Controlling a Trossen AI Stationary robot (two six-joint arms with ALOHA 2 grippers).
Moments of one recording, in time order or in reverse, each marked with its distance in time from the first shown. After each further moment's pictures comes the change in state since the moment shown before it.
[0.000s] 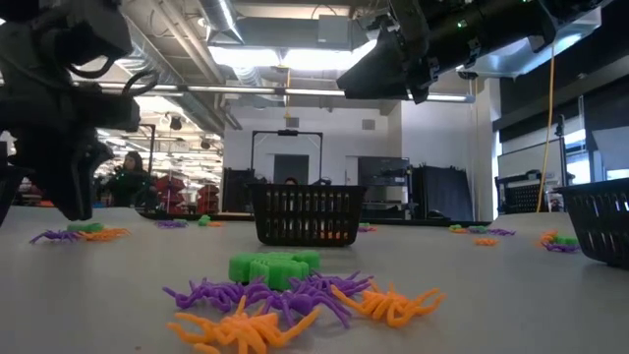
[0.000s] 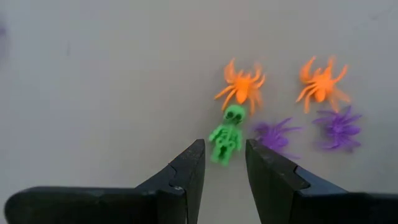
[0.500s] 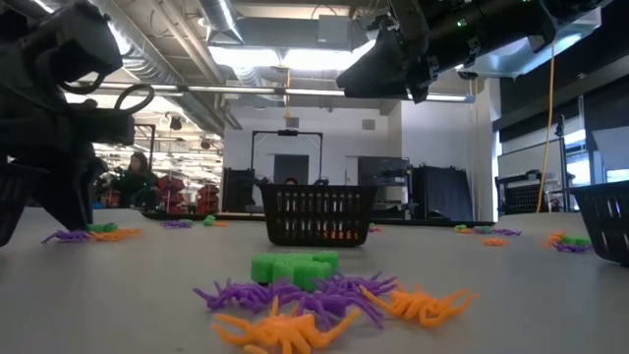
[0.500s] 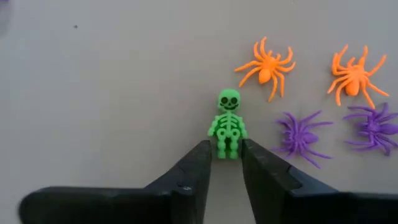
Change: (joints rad) left arm -0.001 -0.001 -0.095 0.135 -0.049 -0.037; right arm 0.000 0.000 0.000 0.010 0.000 0.000
